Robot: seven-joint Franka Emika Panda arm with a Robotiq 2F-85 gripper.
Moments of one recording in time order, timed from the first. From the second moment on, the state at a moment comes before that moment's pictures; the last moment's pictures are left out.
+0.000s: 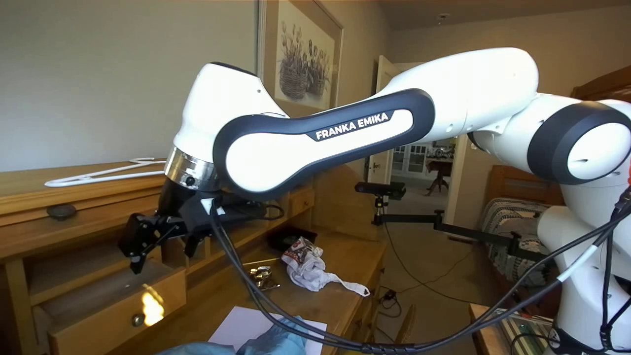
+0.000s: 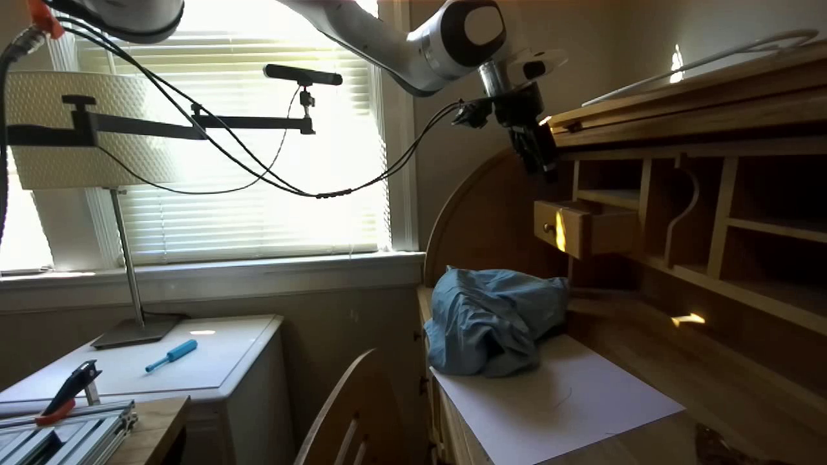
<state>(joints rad) 0.65 0.66 -0.36 -1.23 0.11 2.29 0.58</state>
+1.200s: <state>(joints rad) 0.65 0.67 -0.36 -1.23 0.11 2.29 0.58</state>
